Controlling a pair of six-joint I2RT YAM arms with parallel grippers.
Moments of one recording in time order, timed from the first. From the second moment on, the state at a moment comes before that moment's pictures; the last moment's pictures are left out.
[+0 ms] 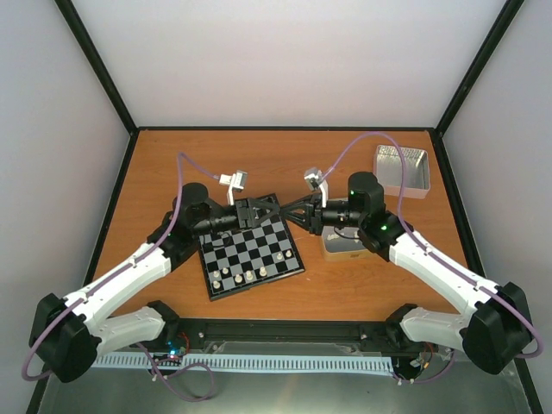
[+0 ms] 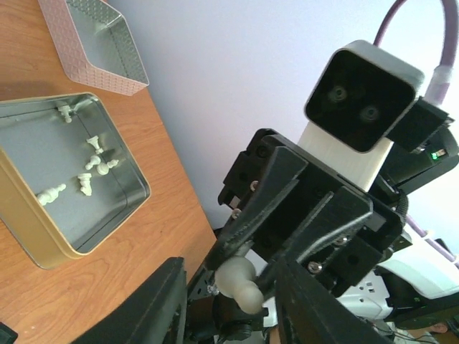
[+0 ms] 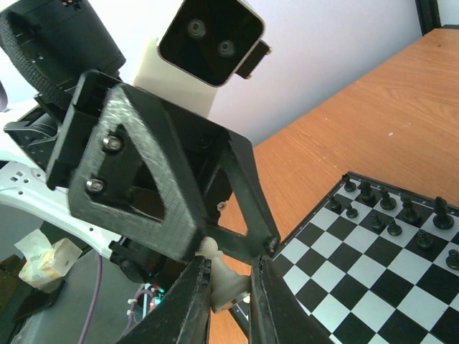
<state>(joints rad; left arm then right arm) -0.61 1.04 0.73 0.17 0.66 -0.99 0.60 1.15 0.83 0.09 -0.81 0.38</state>
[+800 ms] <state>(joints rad) -0.60 1.03 0.71 0.21 0.66 -0.99 0.62 1.17 0.84 0.13 -0.78 0.43</state>
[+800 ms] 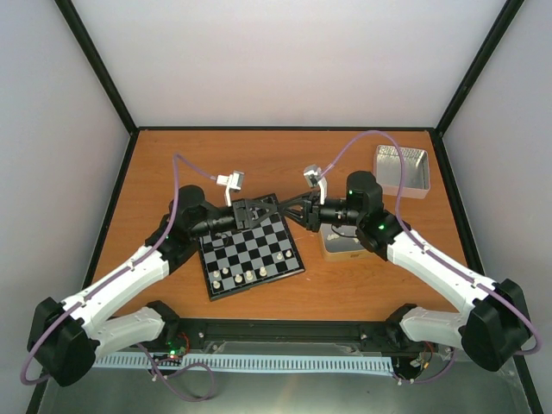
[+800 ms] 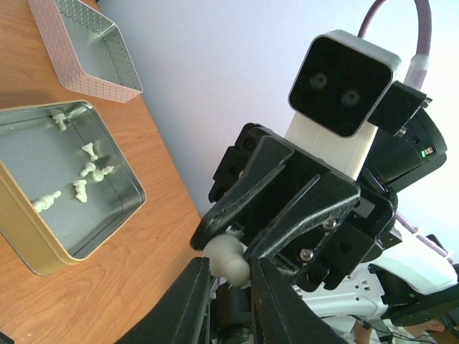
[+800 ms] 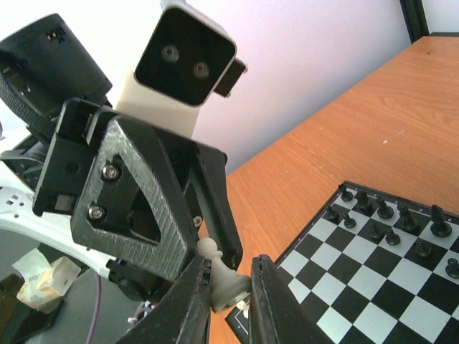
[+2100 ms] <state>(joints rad) -0.60 1.00 0.68 0.23 0.63 -0.99 0.62 1.20 0.83 0.16 -0.80 0.45</state>
